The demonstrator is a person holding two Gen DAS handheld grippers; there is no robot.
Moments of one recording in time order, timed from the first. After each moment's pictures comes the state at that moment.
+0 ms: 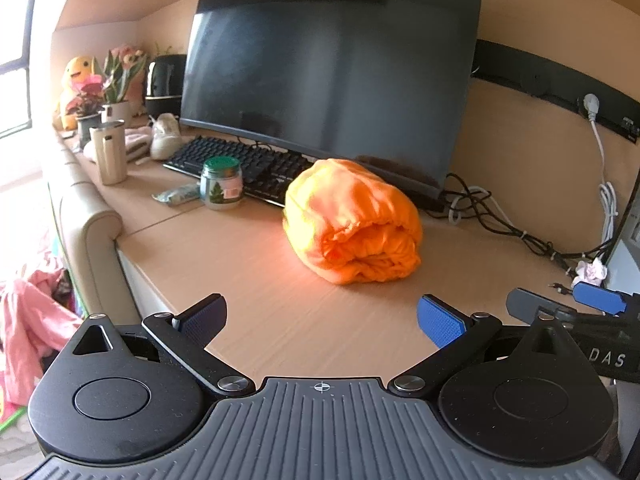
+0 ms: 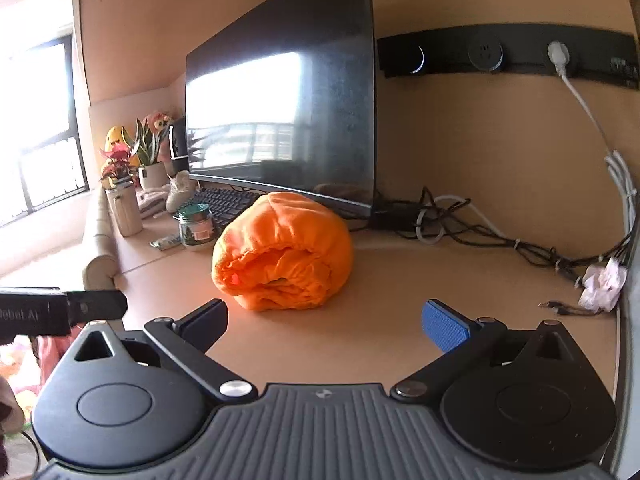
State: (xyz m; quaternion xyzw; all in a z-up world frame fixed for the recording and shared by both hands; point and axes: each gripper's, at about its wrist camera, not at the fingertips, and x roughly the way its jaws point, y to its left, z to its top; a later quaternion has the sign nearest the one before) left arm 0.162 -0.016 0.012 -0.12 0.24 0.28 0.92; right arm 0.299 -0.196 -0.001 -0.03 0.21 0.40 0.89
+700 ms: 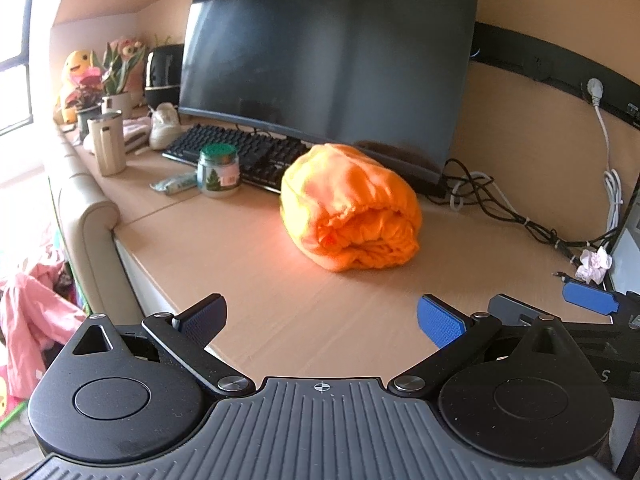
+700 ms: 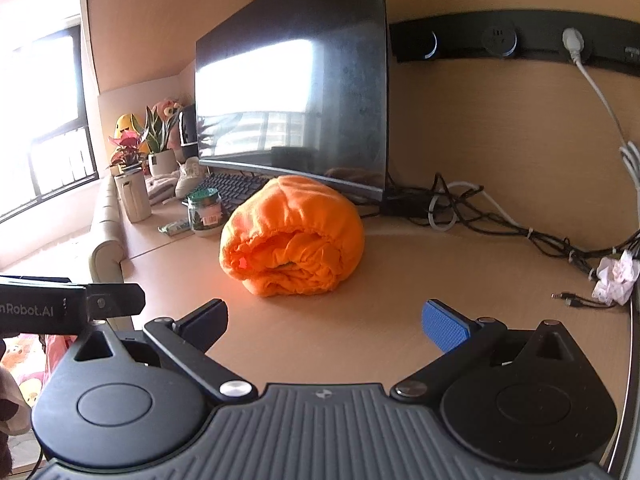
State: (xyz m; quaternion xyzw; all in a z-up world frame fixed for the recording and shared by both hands) left arm 0.173 -0.021 0.007 -0.12 0.26 0.27 0.92; right arm 0.302 -0.188 -0.010 -0.04 0.23 0.42 0.88
